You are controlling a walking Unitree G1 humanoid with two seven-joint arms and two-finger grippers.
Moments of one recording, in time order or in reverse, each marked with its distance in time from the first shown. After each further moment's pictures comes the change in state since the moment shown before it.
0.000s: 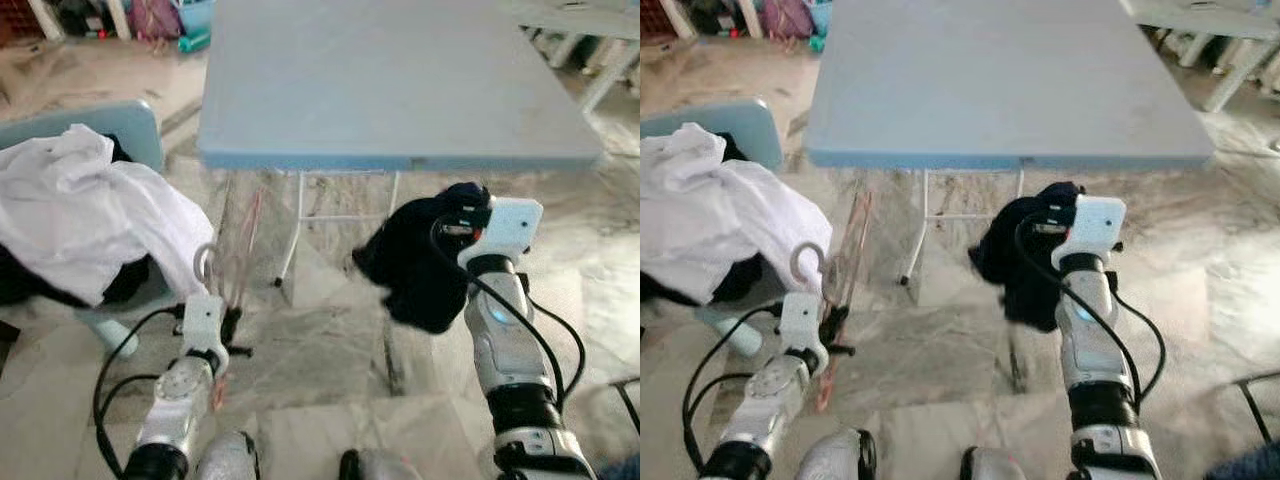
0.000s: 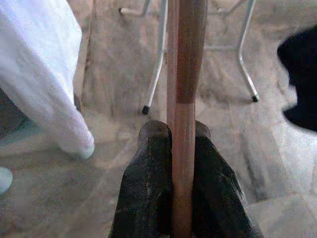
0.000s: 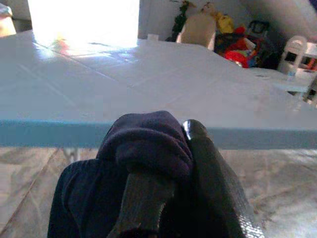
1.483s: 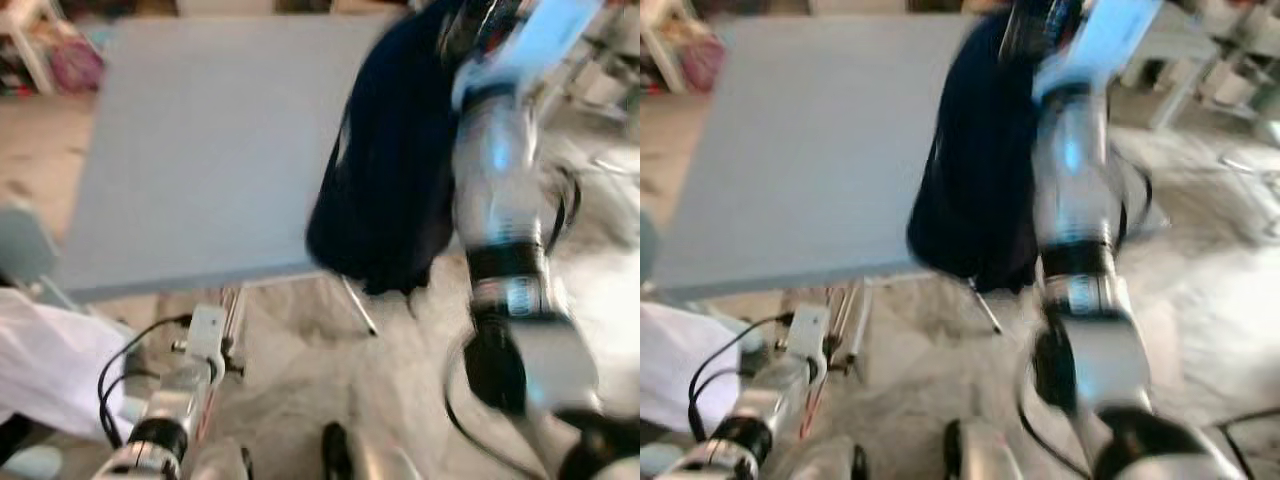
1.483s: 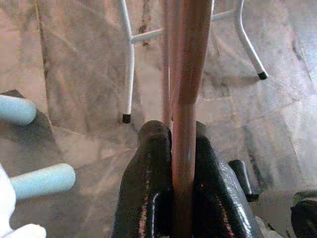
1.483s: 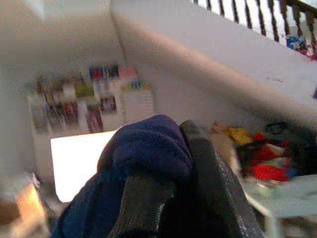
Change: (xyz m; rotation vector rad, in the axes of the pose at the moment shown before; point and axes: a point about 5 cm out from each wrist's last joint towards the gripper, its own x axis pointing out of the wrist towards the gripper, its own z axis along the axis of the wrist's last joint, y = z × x) left arm 0.012 0.014 -0.020 0.080 0.305 0.077; right arm 0.095 0.059 0.184 0.379 -0.500 0.171
